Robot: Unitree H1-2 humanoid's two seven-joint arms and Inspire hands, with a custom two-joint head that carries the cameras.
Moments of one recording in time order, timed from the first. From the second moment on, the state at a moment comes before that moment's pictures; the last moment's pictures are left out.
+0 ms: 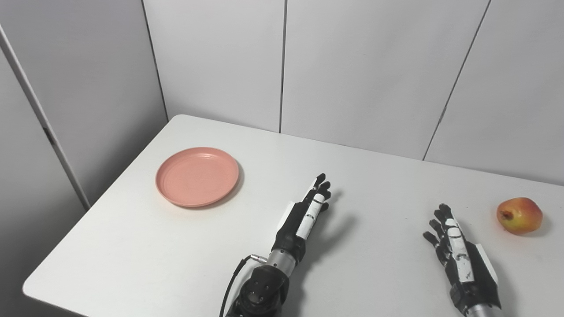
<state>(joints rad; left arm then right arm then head) -0.19 -0.12 -0.09 0.19 0.00 -0.01 -0.02 -0.16 -0.11 0.00 0.04 0.11 0.14 0.17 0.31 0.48</state>
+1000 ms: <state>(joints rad) -0.25 -0.06 -0.06 0.06 0.02 0.04 -0.02 -0.17 -0.09 0.00 0.06 0.11 0.10 0.15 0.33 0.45</state>
